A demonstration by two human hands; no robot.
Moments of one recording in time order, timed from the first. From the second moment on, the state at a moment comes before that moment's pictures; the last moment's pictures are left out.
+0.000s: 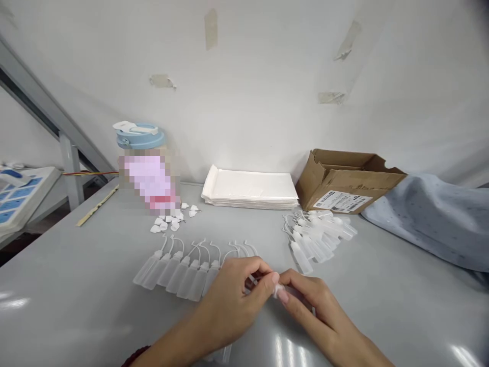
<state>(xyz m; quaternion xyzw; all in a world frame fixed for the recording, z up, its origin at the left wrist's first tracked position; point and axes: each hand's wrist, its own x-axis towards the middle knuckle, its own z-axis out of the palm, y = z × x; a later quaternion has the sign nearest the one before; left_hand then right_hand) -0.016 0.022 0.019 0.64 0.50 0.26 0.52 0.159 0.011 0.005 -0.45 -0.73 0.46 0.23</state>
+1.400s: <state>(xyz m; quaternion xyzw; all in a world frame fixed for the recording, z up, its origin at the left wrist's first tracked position) -0.019 0.023 0.010 0.68 0.45 0.32 0.48 0.168 0.013 0.001 -0.46 -0.64 0.51 0.34</state>
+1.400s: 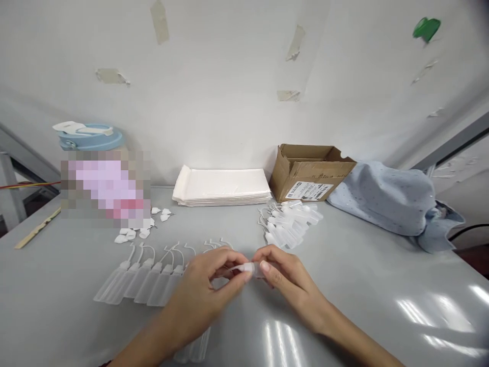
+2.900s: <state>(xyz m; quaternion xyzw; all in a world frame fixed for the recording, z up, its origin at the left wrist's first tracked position) -0.019 0.021 0.009 0.69 0.47 0.28 0.47 0.169 0.015 -0.007 -0.47 -0.69 0.39 0.40</state>
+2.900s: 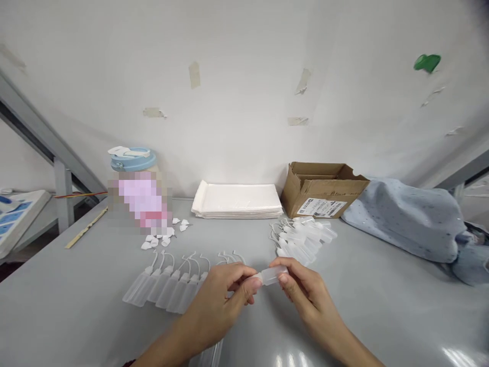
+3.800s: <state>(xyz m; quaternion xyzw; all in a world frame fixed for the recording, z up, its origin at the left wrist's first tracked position) -0.115 0.089 -0.010 0.76 0.61 0.24 -0.05 0.209 0.053 -0.008 -0.59 -0.54 0.33 0.51</state>
